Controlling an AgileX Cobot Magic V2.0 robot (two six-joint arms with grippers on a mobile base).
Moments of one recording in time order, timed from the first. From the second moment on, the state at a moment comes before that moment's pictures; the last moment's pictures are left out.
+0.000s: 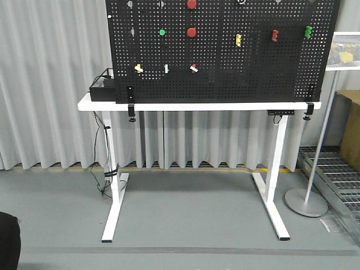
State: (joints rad) left arm -0.04 -0.01 0.03 -0.09 0.05 0.20; right arm 0.00 -0.01 0.03 -0.12 0.18 0.08
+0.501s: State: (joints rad) left arm -0.04 -0.01 0.03 -0.09 0.05 0.20; right arm 0.00 -0.01 0.03 -0.12 0.18 0.08
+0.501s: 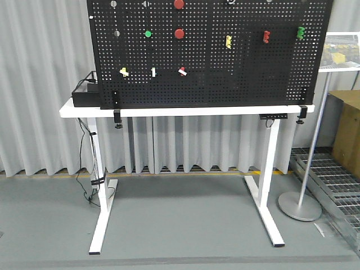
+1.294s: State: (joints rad) left arm -0.04 -0.01 0.03 -0.09 0.05 0.20; right arm 0.00 -0.01 0.03 -0.12 0.18 0.08
